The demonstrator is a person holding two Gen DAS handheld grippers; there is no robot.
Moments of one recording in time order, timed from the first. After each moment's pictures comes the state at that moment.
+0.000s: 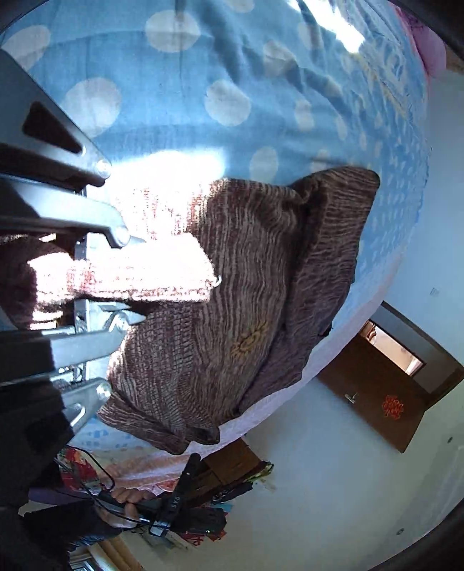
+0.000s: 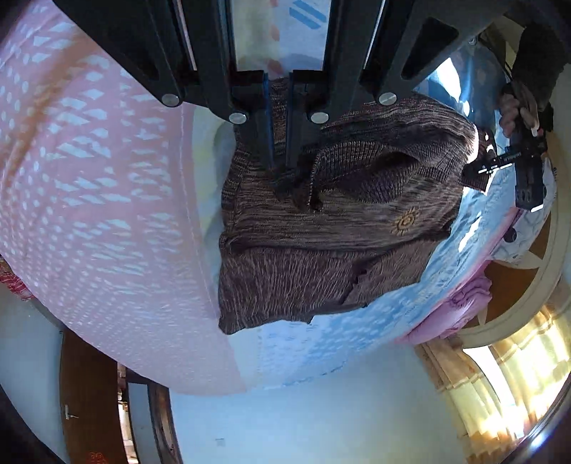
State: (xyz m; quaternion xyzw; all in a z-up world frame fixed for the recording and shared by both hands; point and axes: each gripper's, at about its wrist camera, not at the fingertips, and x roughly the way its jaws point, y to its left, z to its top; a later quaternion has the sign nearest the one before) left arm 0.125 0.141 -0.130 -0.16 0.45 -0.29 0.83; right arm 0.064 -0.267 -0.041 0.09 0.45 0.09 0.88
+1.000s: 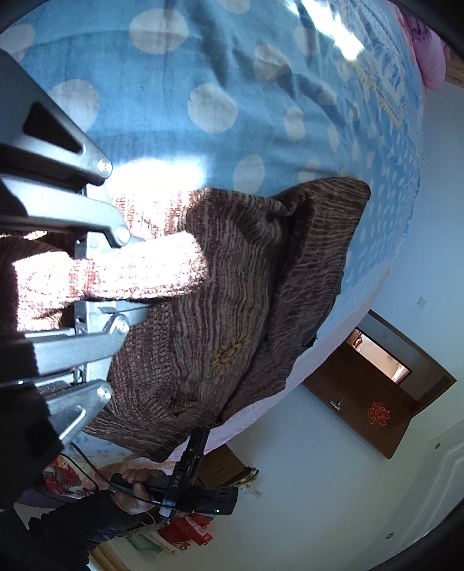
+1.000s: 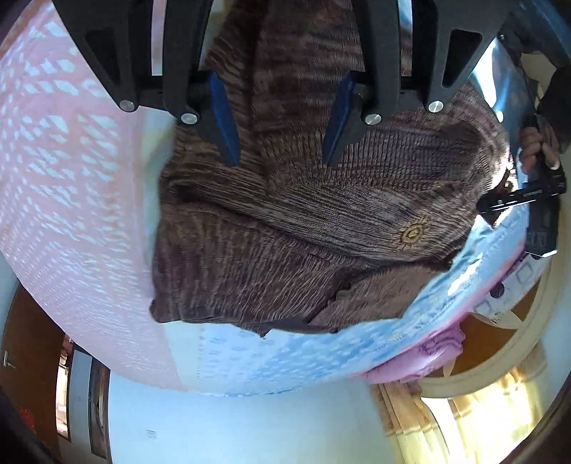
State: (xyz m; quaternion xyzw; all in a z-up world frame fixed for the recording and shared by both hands) left arm 0.134 0.141 -0.132 -0.17 0.44 -0.27 0.84; right arm 0.143 -0.232 -0.075 0.01 0.45 0.17 0.88
